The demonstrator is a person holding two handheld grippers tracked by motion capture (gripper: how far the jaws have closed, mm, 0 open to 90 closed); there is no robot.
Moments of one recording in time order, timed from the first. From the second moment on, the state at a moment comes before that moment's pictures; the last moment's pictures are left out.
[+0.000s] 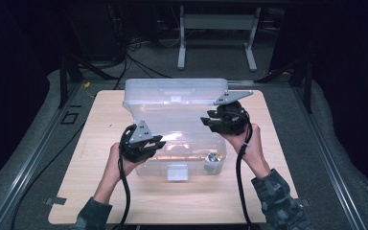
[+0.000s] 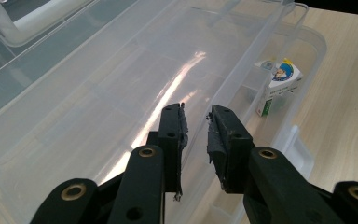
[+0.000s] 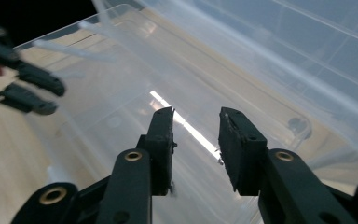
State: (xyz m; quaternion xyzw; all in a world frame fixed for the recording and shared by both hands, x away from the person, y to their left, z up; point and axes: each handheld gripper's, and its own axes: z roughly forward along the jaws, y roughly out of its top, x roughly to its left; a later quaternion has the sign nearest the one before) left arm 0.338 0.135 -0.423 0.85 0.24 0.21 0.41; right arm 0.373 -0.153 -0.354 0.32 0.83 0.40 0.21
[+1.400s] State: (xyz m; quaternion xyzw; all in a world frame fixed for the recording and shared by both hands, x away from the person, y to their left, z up) left arm 0.281 0.199 -0.436 0.82 0.34 0.22 0.40; right arm 0.361 -0.157 -0.383 0.33 0.82 0.42 0.20
